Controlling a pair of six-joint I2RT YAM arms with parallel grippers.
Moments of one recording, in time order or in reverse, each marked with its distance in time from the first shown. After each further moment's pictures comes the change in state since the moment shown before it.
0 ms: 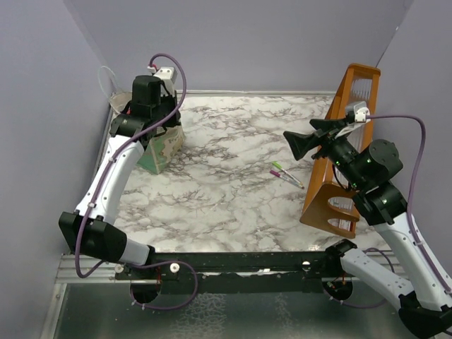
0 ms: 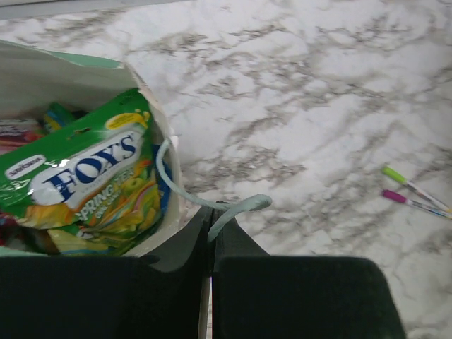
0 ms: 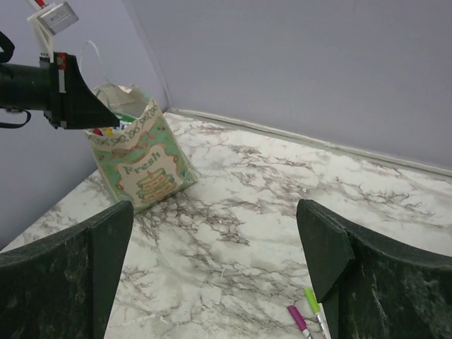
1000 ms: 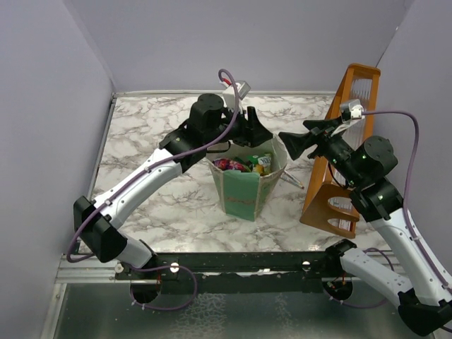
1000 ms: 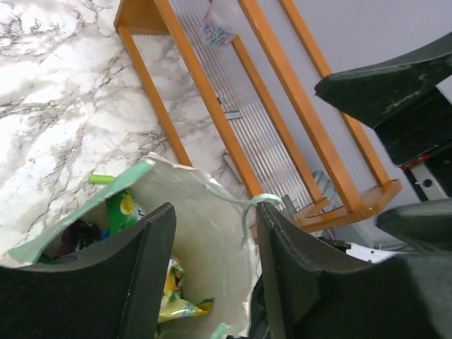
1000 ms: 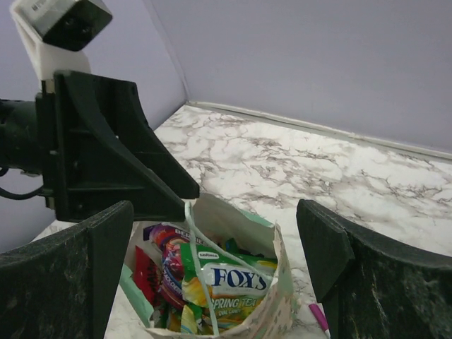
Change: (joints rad) left arm -0.501 0.040 -0.092 0.436 0.328 -0.433; right arm 0.000 0.031 -0.001 0.019 -0.055 0.063
